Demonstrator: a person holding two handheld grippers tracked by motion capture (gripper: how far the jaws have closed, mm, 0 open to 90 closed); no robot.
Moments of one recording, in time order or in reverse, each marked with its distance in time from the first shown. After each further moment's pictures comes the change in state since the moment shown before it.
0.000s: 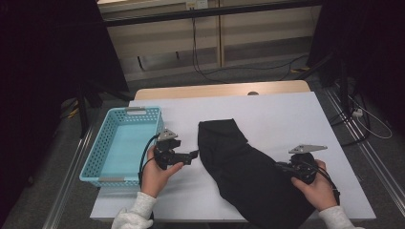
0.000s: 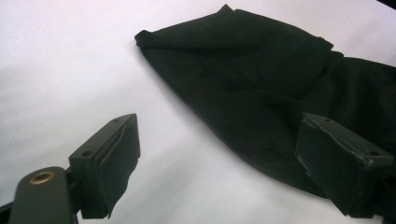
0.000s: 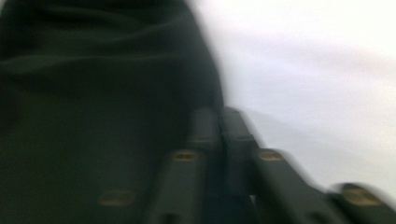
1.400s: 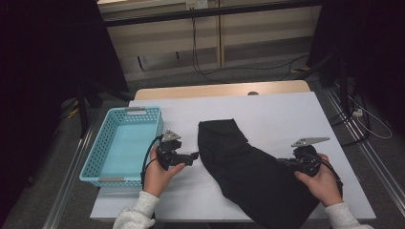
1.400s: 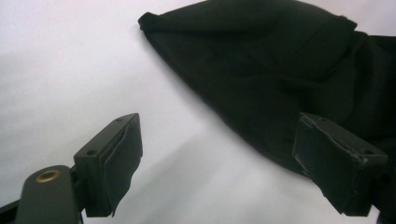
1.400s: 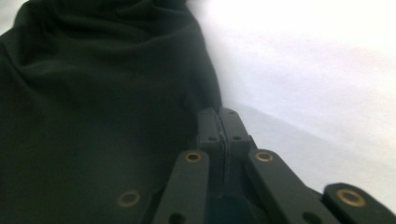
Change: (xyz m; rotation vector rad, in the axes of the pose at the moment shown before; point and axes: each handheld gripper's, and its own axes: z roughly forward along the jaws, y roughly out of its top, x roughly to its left) left arm 0.003 -0.005 0.012 0.044 0.027 0.006; right arm -0.016 0.016 -0.004 0.024 0.059 -0.022
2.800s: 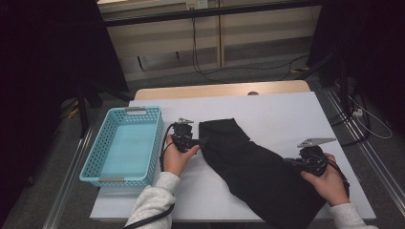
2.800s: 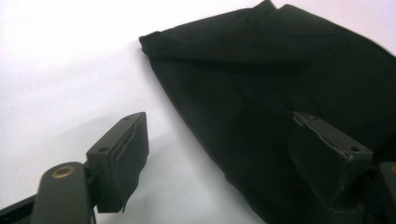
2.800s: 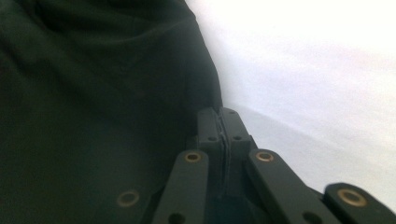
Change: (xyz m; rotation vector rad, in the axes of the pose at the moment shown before) left arm 0.005 0.037 0.062 0.063 0.041 -0.131; right arm -0.015 -0.008 -0.006 0.007 -0.037 -0.013
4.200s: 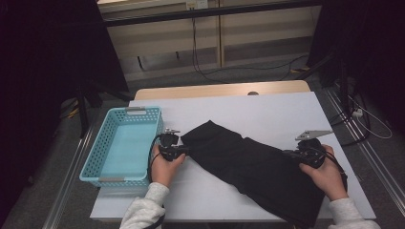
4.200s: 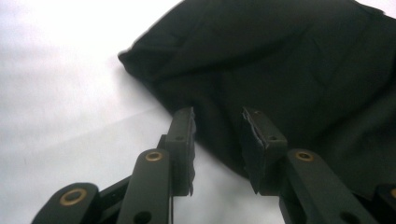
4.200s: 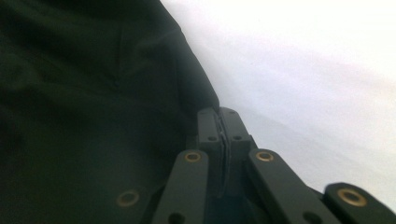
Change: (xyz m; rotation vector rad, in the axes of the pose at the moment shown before) left arm 0.017 -0.032 -0.031 0.042 0.060 -0.111; right arm -0.007 0.020 0.003 -0.018 -0.046 -0.067
